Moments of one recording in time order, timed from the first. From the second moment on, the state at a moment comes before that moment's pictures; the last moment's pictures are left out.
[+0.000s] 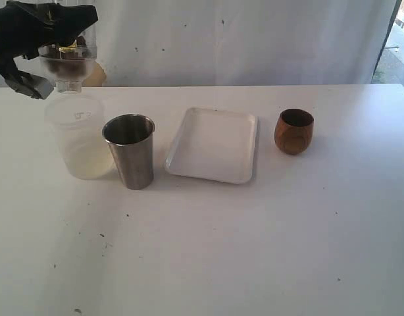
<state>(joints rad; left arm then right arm) 0.01 1.80 -1.21 1.05 -0.82 2.12 0.08 0.01 0.00 -0.03 0.34 0.18</state>
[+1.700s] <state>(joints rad) 0.01 1.80 -1.21 0.40 -1.04 1.21 0.08 0.01 0.00 -0.03 0.34 0.18</state>
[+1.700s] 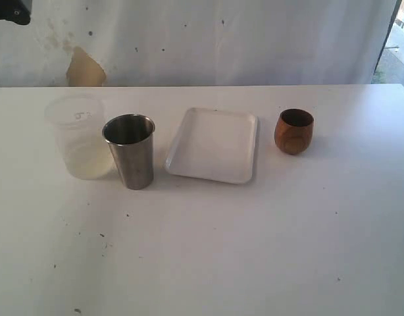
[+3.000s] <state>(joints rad) -0.01 1.81 -1.23 0.80 -0.93 -0.67 0.08 0.01 0.00 -0.03 0.34 0.18</state>
